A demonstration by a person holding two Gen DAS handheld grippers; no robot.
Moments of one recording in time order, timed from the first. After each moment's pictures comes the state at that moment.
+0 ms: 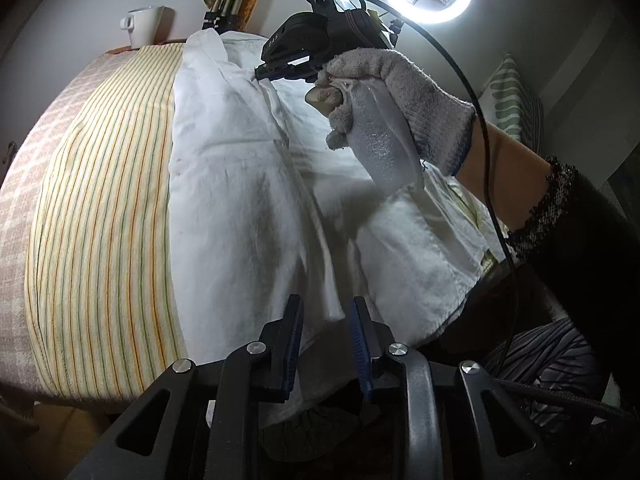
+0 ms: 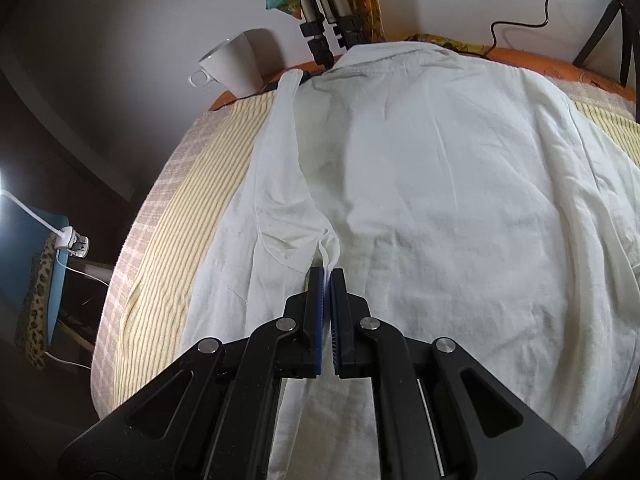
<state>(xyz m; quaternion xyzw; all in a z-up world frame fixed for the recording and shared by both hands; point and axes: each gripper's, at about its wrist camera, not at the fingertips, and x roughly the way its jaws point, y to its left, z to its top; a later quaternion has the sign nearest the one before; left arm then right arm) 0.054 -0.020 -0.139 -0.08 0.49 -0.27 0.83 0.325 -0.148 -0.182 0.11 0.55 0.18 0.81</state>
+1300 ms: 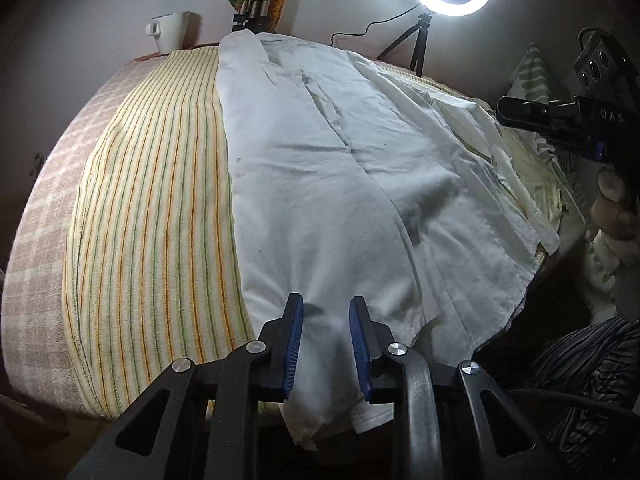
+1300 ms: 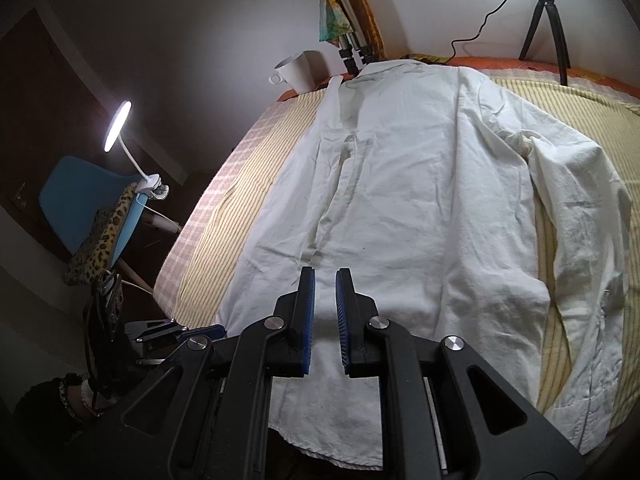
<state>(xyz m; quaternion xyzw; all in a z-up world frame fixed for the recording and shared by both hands) 0.063 0.004 -0.154 -0.03 0.49 -0.22 0.85 0.130 -0.256 -0.077 0.14 0.51 0.24 0.82</state>
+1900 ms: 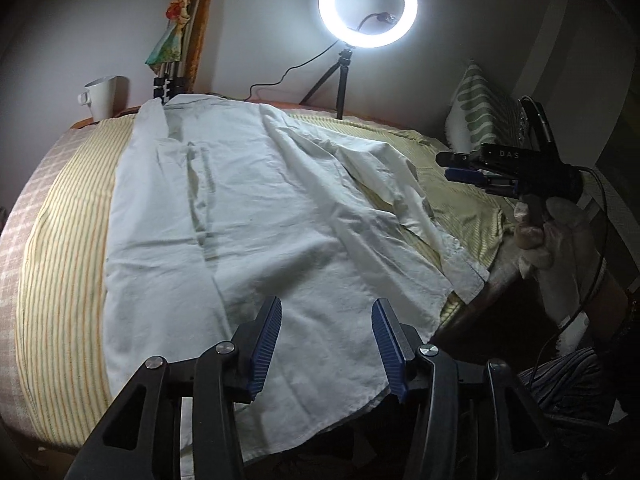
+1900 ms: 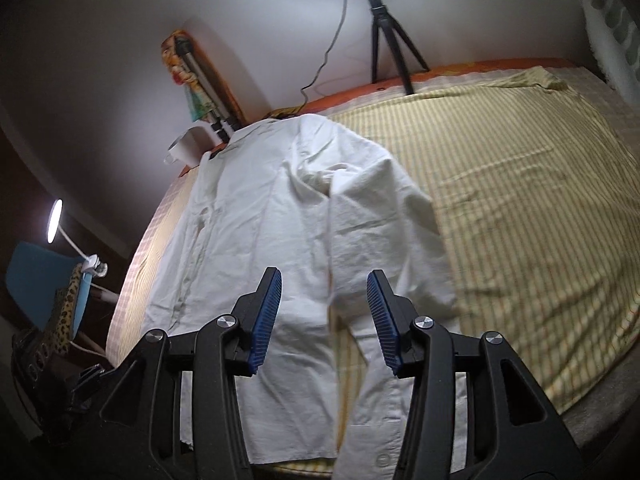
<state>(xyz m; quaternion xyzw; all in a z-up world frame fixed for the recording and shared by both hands) 0.059 -0.094 -0.100 -0.04 0.41 -0.29 0.86 0.122 -0.425 -0.084 0.20 0.47 0.09 0.85</state>
